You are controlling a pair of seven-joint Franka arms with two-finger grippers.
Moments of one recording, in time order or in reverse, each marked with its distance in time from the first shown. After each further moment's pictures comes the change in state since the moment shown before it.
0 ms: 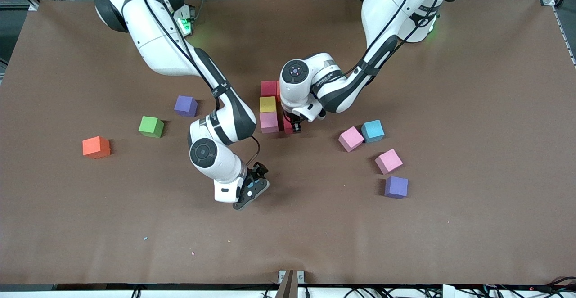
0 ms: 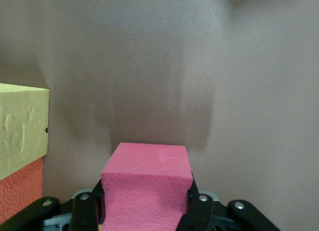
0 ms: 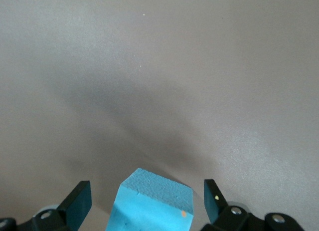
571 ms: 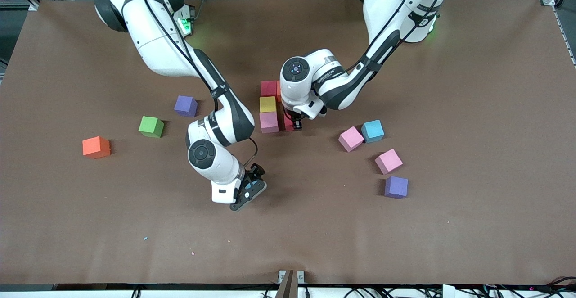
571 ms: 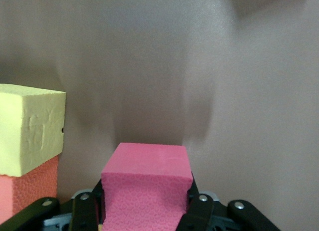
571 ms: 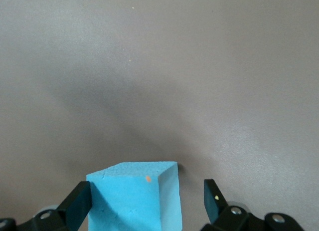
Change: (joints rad) left arm 0.002 -0.025 0.000 -0.012 -0.033 -0.026 0.006; right arm 0.009 0.002 -0.024 -0.004 0.000 -0.005 -0.001
